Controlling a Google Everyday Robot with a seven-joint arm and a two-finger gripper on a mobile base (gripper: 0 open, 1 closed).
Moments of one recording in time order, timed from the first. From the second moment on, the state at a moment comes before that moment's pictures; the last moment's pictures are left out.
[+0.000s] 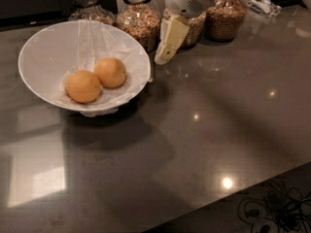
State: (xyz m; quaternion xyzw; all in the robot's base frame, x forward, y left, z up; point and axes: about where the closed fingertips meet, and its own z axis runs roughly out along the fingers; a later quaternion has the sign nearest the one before) arm 0.604 -0.013 1.004 -0.72 0.59 0.05 0.36
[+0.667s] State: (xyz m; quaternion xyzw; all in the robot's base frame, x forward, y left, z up) arm 0.602 -0.005 0.998 -0.72 0.58 0.06 0.38
